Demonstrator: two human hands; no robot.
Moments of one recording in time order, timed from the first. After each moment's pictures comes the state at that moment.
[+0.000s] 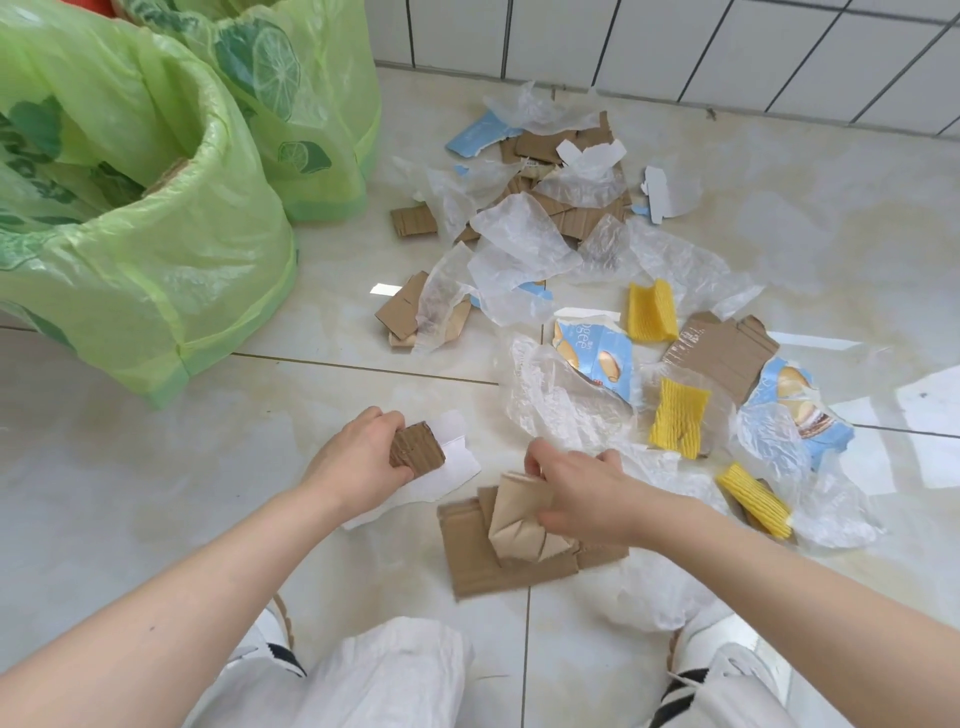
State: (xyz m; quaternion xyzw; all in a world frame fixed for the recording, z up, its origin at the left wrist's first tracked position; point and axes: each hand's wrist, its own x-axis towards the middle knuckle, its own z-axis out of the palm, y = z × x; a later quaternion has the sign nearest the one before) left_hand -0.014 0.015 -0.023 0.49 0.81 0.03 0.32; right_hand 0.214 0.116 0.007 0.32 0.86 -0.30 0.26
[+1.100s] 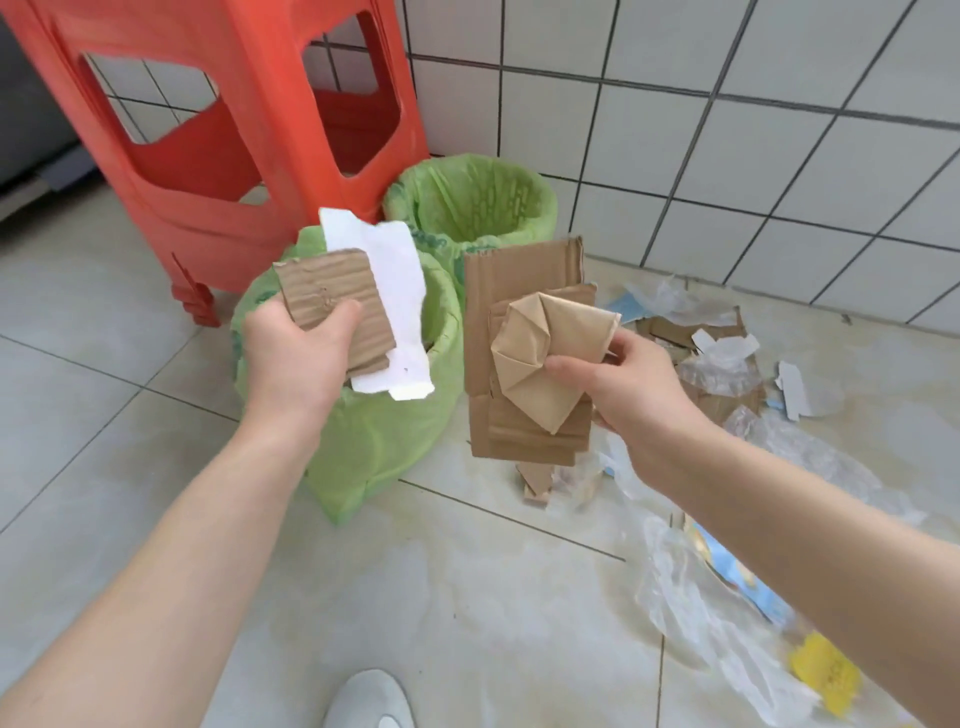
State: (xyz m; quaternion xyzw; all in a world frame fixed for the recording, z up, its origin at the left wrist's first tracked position) left_hand -0.174 0.039 0.183 0.15 0.78 0.60 0.06; right_hand 0.008 0.180 0.173 0.41 0.62 -0.64 -0.22
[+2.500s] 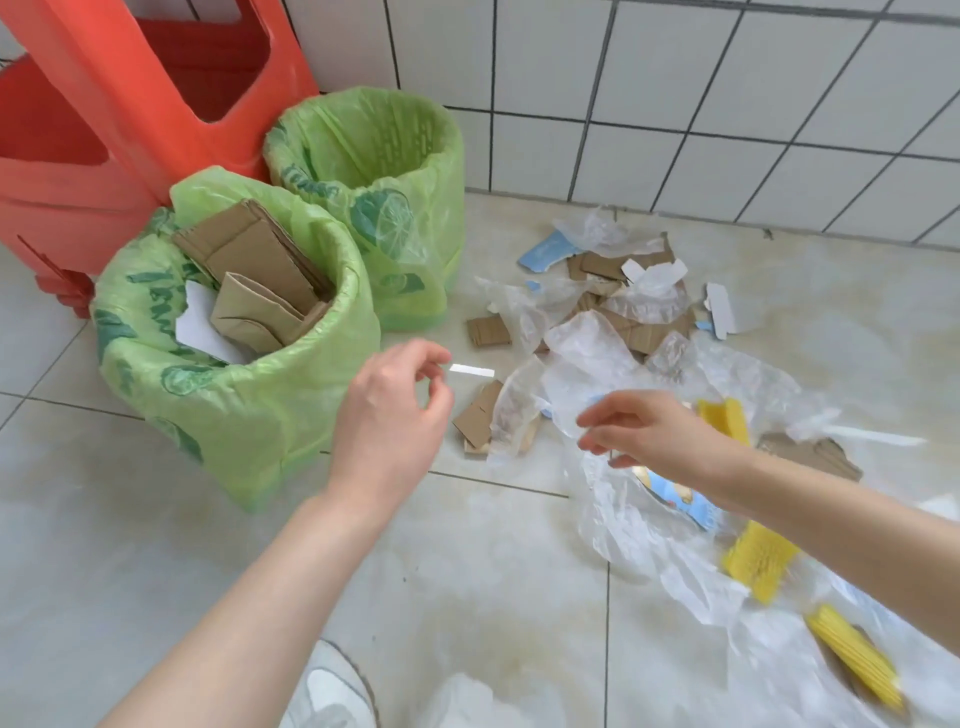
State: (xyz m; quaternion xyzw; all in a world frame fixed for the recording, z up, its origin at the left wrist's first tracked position) left_hand -0.073 0.080 0.102 0.44 0.81 0.37 0.06; right_hand 0.128 0.210 0.103 0.48 0.68 -0.55 0.02
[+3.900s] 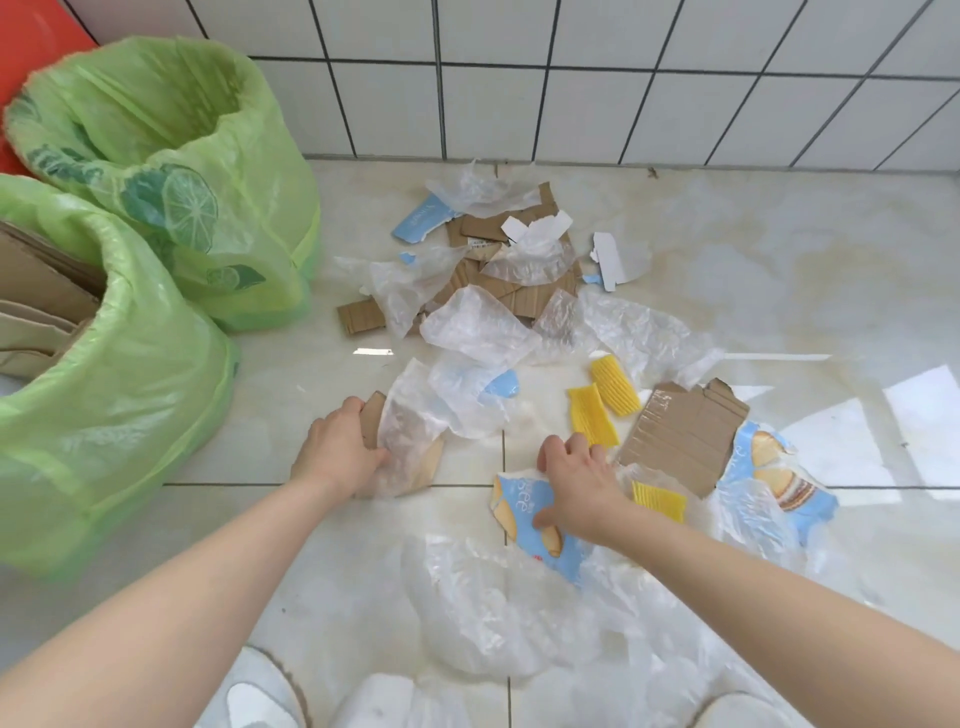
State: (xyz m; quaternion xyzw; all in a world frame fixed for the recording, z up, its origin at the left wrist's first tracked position) left_hand -0.048 0.144 -0.024 0.39 0.87 0.09 0.30; right_hand 0.204 0.216 -0.029 0.51 0.80 -0.26 0.20
